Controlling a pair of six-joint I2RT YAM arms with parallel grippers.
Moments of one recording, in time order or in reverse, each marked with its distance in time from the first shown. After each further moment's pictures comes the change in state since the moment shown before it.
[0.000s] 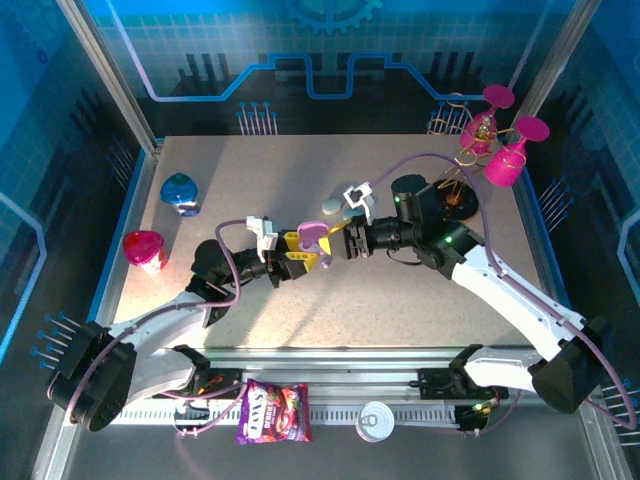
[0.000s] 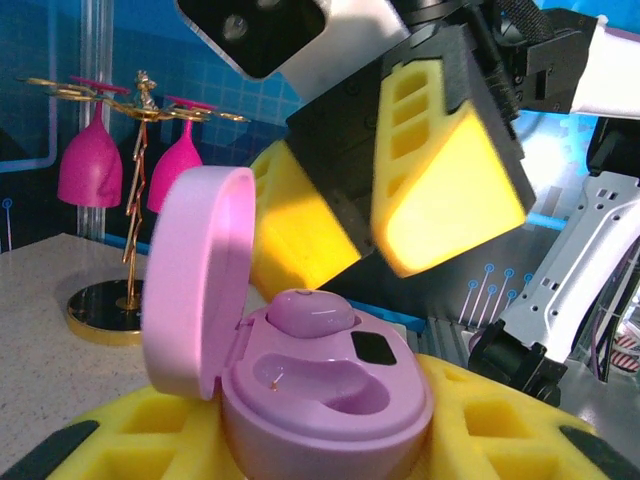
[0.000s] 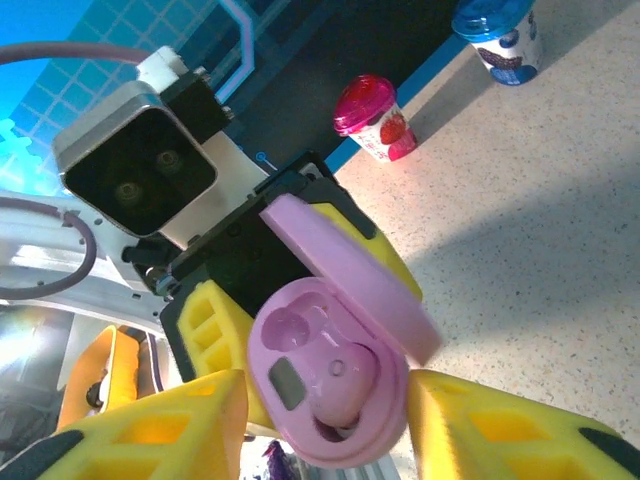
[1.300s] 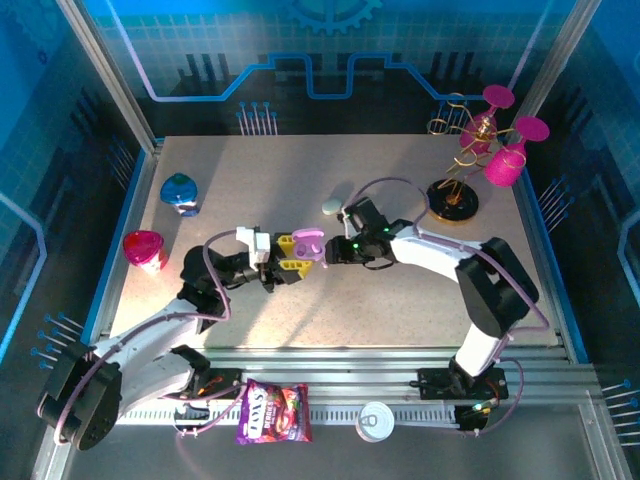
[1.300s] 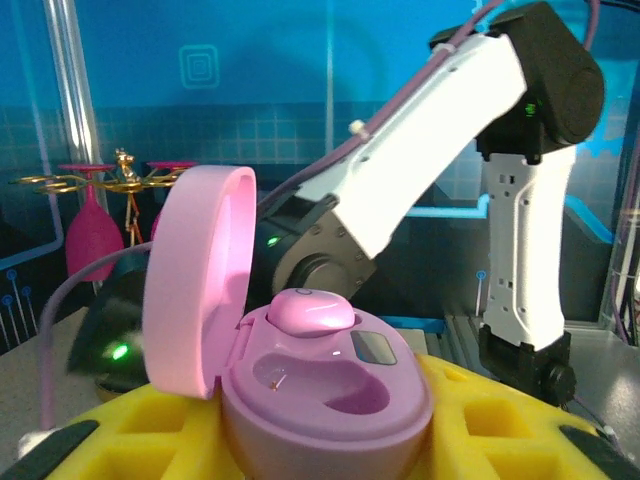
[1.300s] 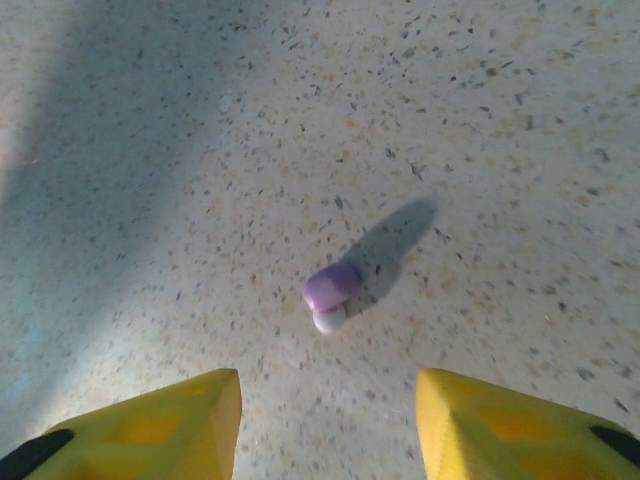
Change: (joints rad) left arm -0.003 -0.114 -0.012 -0.029 0.039 0.163; right arm 0.006 0.523 -0.027 0.013 0.482 0.132
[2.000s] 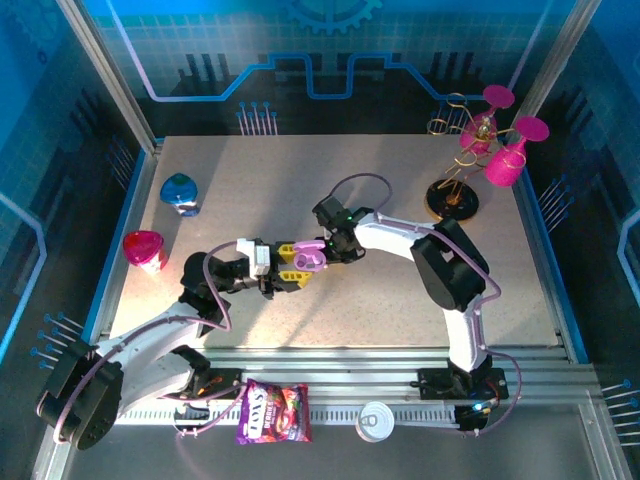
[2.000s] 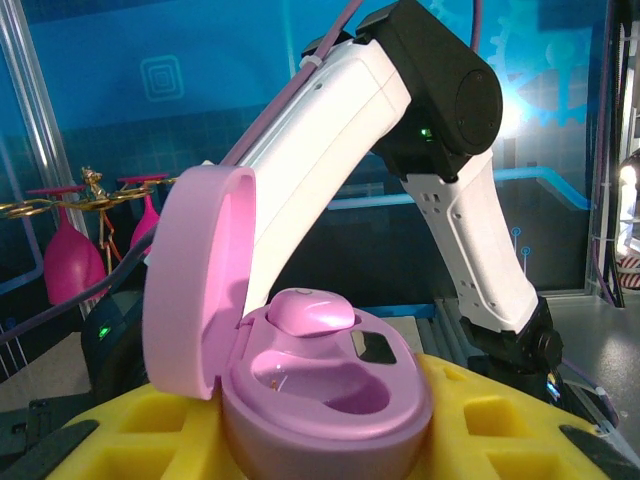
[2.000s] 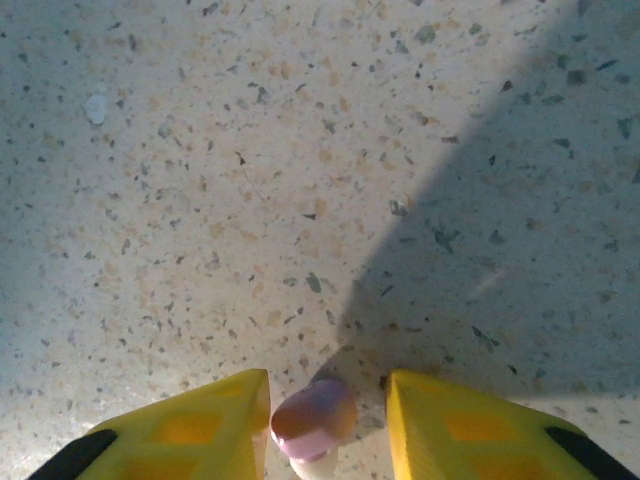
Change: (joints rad) left arm -0.016 0.002 -0.042 0.064 0.039 0.071; right arm 0.071 0.293 0.309 -0.231 0.137 0.017
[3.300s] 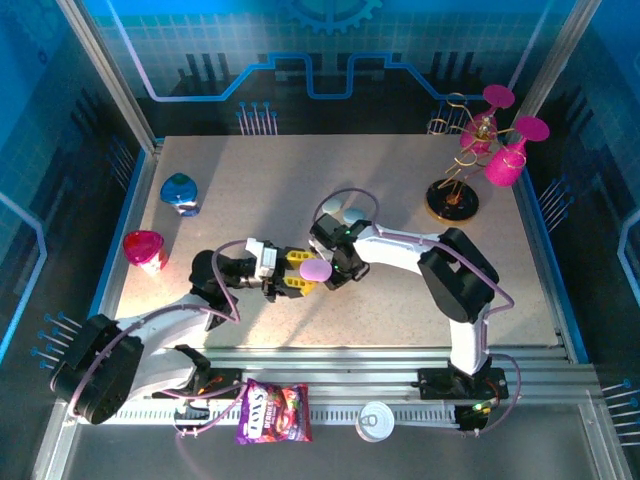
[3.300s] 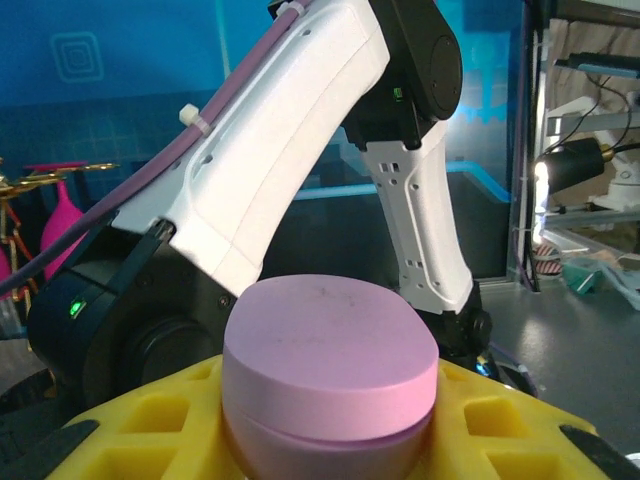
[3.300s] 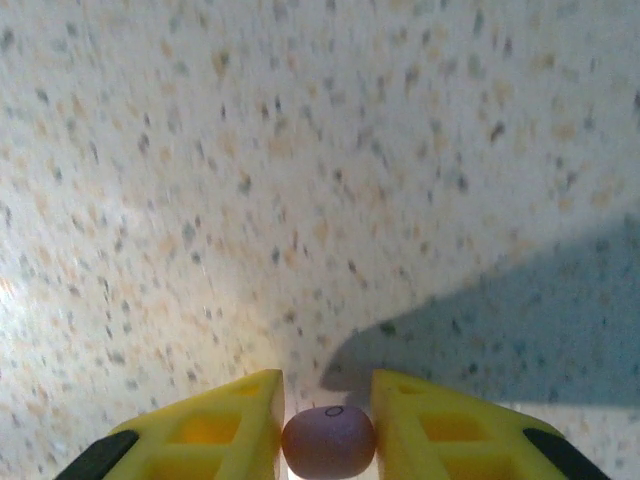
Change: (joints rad) left arm -0.004 0.162 0.006 0.200 0.154 -0.108; right arm 0.083 -0.111 -0.120 -0.144 0.041 -0.386
